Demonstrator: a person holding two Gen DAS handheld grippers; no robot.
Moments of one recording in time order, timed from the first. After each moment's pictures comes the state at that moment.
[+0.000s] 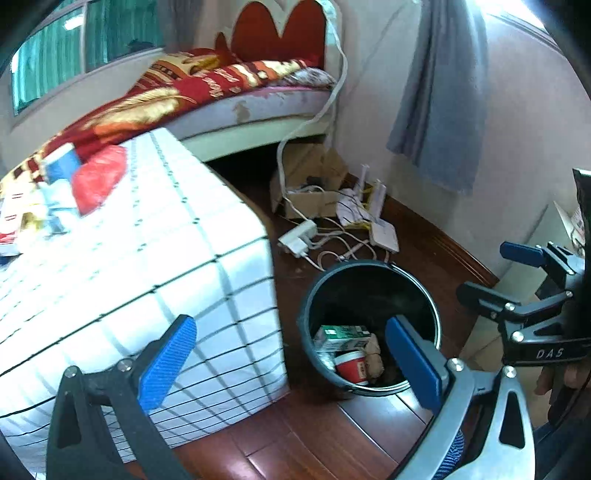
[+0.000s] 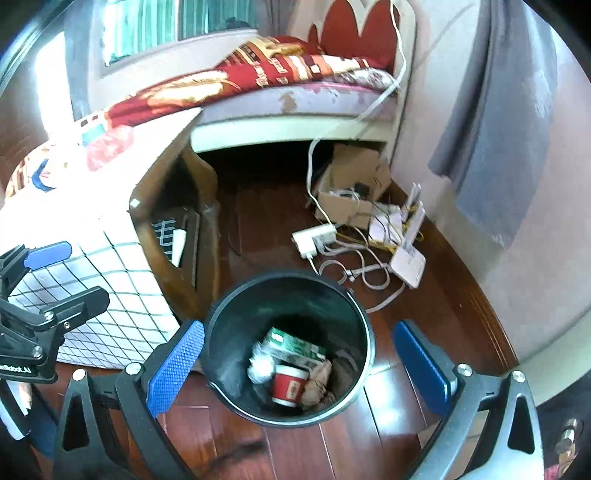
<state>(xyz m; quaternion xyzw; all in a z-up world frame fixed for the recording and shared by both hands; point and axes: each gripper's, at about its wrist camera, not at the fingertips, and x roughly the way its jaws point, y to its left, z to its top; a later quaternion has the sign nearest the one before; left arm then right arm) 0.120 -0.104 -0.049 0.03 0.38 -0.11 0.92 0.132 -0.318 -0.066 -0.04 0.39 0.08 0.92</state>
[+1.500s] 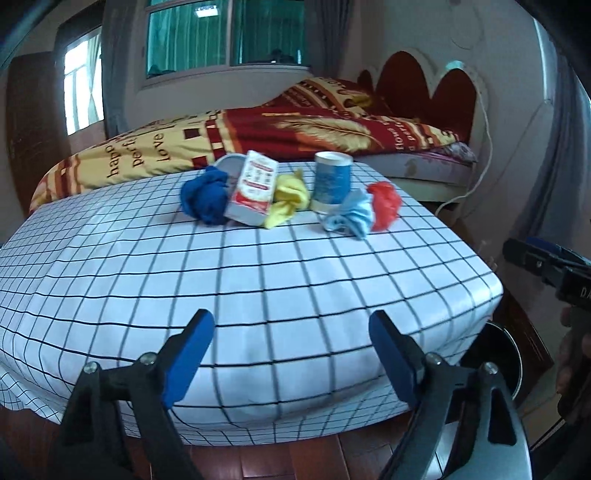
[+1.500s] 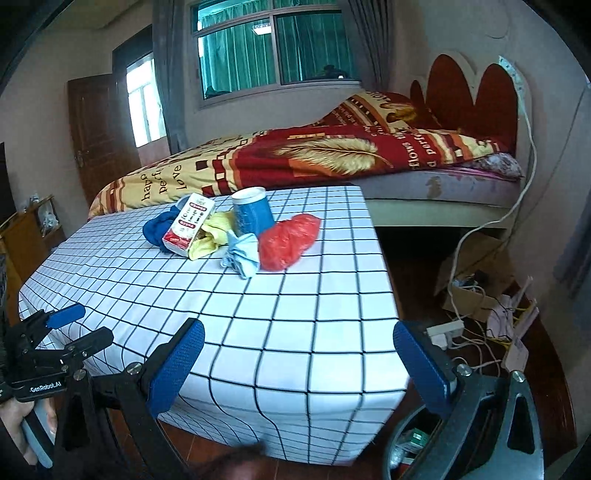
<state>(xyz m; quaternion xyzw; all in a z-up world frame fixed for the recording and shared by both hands) 0.066 0.140 -0.013 -0.05 0.32 0.09 0.94 0.167 -0.096 0.019 -0.02 0.29 0.27 0.92</state>
